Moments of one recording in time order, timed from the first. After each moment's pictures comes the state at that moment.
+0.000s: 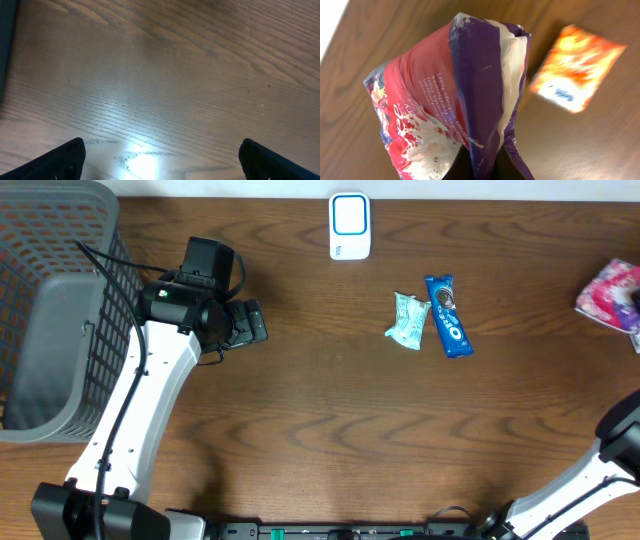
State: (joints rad) left arm -0.20 1.54 1.42 -1.13 -0.04 -0.48; right arm -0.70 2.13 1.86 -0.75 -0.15 0.33
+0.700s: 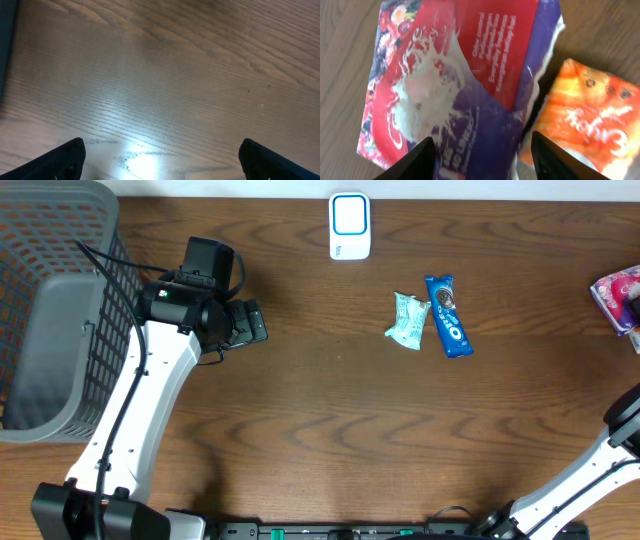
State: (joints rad) left arm -0.20 1.54 1.42 -1.13 -0.04 -0.48; right arm -0.75 2.31 1.85 -0.51 -0.19 0.37
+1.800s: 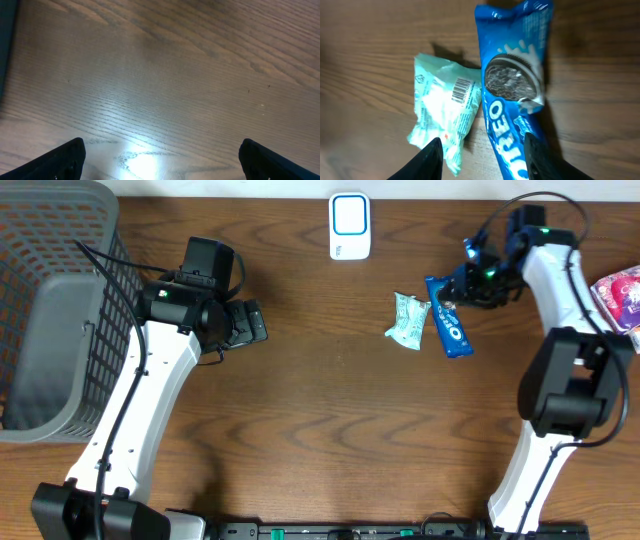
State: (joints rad) left arm -0.20 1.54 1.42 -1.13 -0.04 -0.48; right arm -0.10 2.21 1.85 -1.08 -0.45 -0.03
